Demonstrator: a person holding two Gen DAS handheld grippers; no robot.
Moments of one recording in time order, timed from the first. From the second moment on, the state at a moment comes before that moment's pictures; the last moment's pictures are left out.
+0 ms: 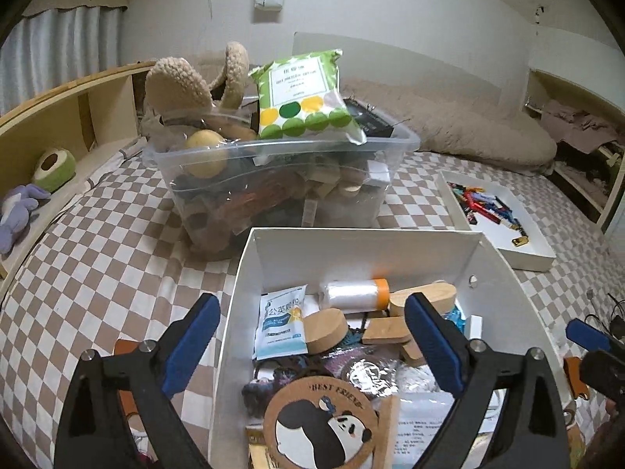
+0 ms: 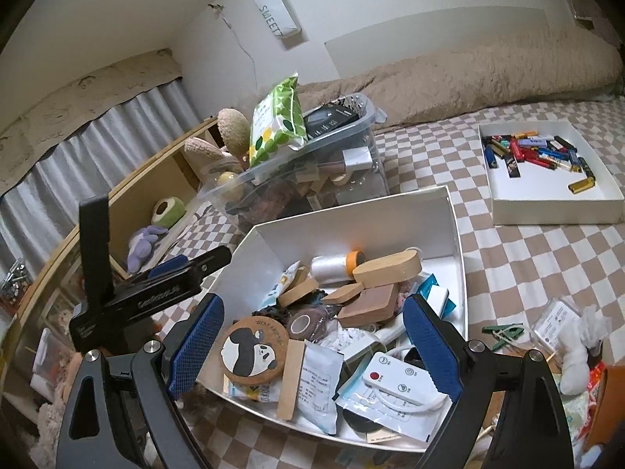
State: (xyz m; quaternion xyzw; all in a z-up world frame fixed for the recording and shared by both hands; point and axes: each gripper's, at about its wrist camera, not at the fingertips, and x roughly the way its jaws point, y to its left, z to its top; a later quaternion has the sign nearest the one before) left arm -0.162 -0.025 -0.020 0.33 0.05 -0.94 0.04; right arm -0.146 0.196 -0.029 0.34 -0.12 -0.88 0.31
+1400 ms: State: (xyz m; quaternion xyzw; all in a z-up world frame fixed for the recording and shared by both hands) left arm -0.022 -0.012 0.009 0.28 0.06 -0.96 0.01; right arm -0.057 0.206 0.001 0.25 0.00 -0.94 0.23
